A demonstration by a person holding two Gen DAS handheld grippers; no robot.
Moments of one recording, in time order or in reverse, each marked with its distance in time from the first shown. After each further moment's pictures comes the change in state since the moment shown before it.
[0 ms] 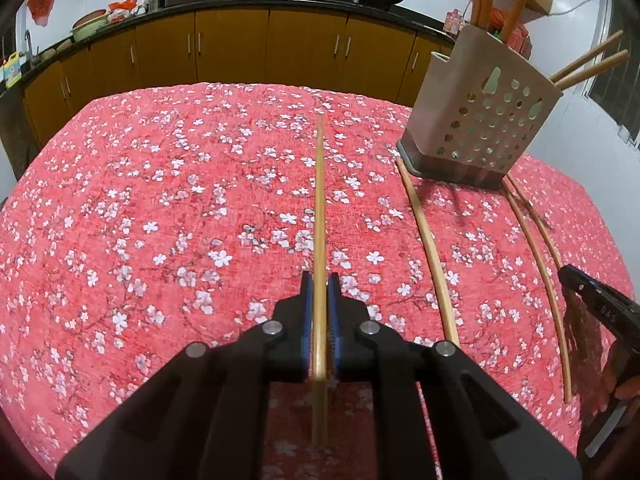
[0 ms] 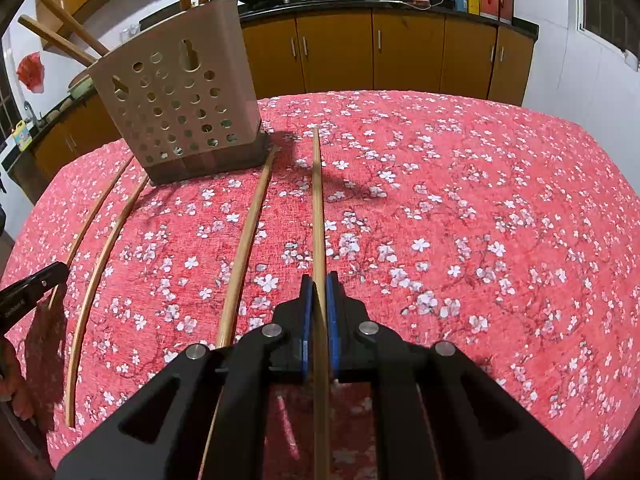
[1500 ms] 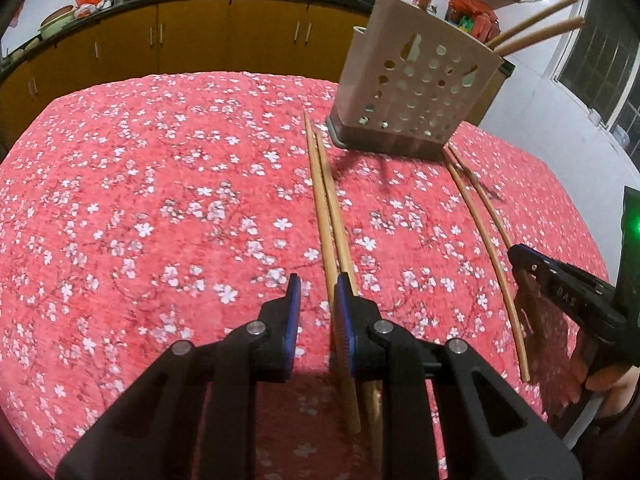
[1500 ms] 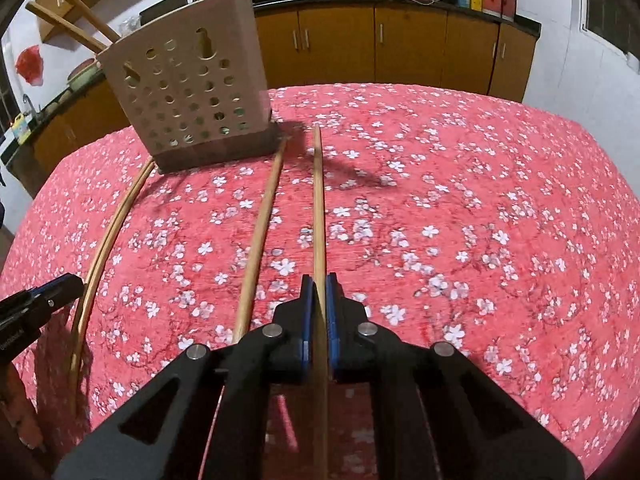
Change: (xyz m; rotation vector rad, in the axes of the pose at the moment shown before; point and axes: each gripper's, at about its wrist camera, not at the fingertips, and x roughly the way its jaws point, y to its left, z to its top) left arm -0.009 -0.042 -0.010 0.059 0.067 -0.114; right arm 0.000 0.012 -0.006 -0.014 0.024 -0.011
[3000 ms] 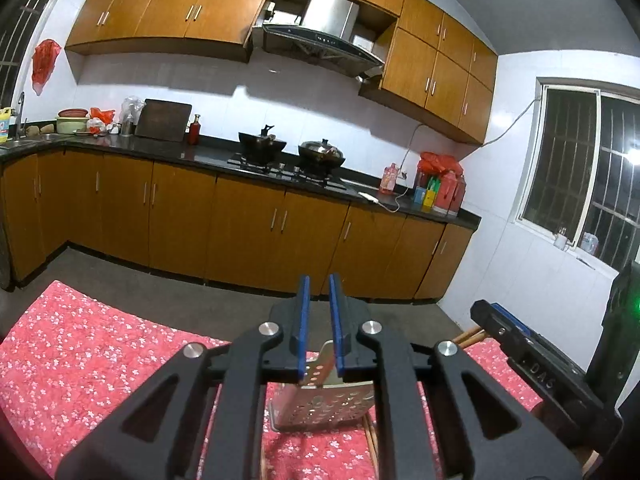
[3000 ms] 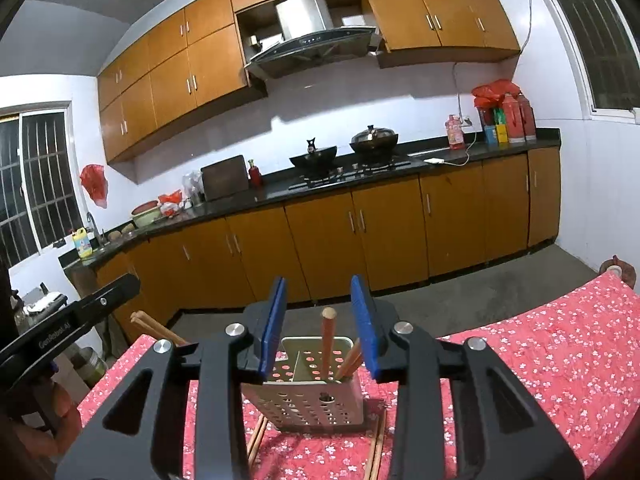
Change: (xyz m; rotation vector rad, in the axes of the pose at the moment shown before) left arm -0.145 -0.043 0.152 -0.030 -0.630 -0.074; right arm -0.150 0.026 0.137 0.041 -0.604 0.223
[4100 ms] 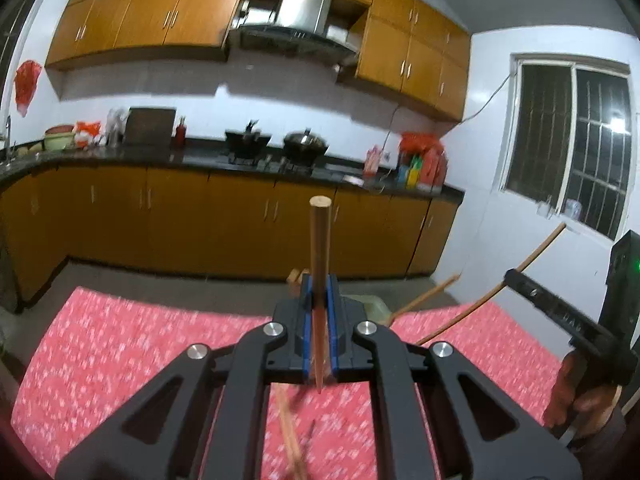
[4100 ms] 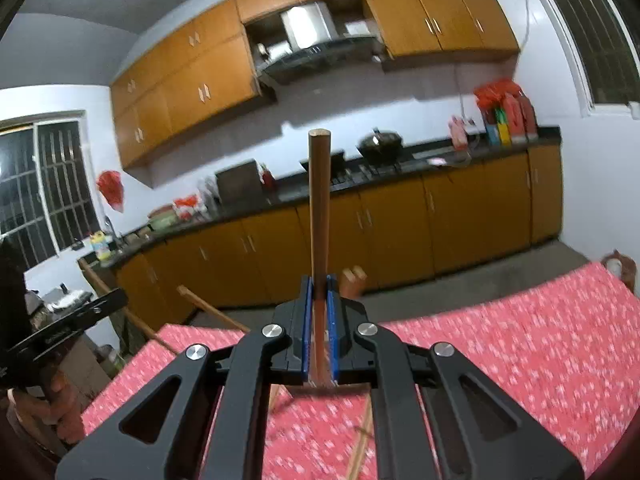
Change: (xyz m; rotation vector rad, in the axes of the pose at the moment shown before) left arm -0.074 0.003 0.004 0.097 0.037 -0.053; right arm -0.062 -0.007 0.011 0.001 -0.025 0.064
